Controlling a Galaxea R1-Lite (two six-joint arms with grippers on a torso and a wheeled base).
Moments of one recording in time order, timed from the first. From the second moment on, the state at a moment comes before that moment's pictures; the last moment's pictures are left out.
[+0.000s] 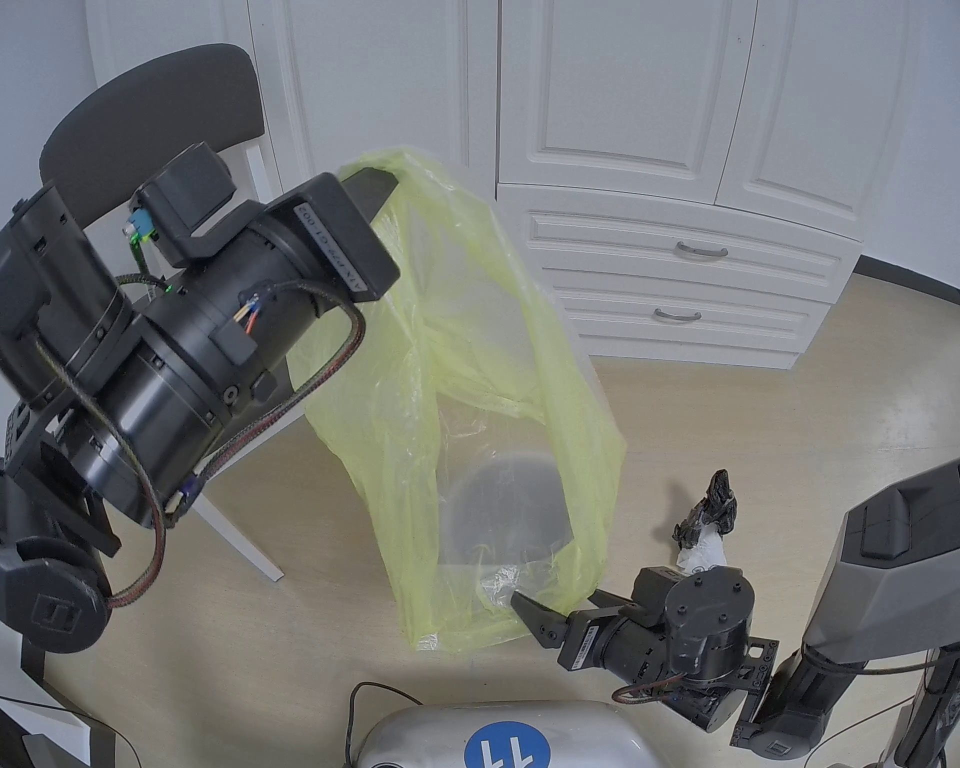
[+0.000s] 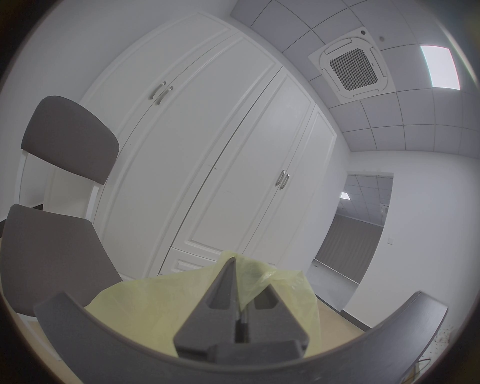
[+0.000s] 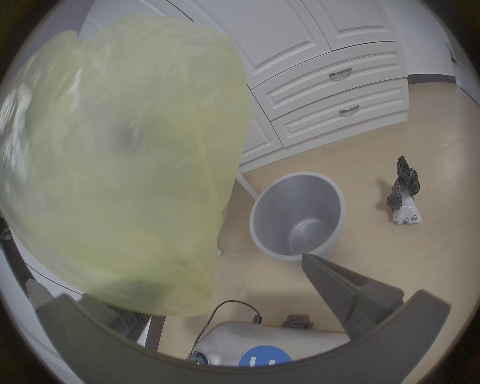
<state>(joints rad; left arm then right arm) -0.76 1.55 -0.84 -1.13 0.15 -0.23 0.86 2.12 -0.35 -1.47 -0.29 0.61</state>
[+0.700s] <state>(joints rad) -0.76 1.49 -0.80 -1.13 0.14 -0.22 0.50 2.04 -0.42 -1.49 -0.18 0.54</state>
